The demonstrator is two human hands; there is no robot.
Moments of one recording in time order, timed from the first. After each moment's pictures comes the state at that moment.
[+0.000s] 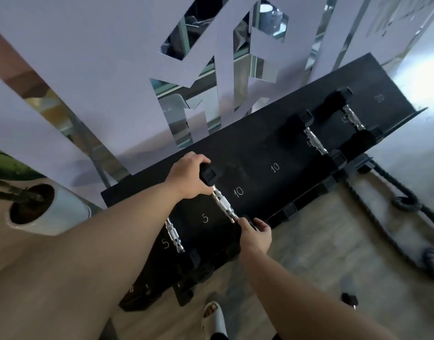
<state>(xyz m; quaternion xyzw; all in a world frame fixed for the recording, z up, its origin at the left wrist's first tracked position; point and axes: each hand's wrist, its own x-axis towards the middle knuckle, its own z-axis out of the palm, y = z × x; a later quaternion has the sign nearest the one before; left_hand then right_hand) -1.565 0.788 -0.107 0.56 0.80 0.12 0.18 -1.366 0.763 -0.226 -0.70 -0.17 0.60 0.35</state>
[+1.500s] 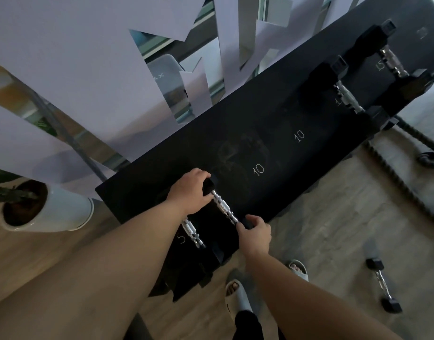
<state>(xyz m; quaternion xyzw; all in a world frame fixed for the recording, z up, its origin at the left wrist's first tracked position) -1.629 0.765 -0.248 0.58 0.78 0.01 0.25 -1.428 0.734 -0.334 -0.73 -0.41 0.53 0.16</state>
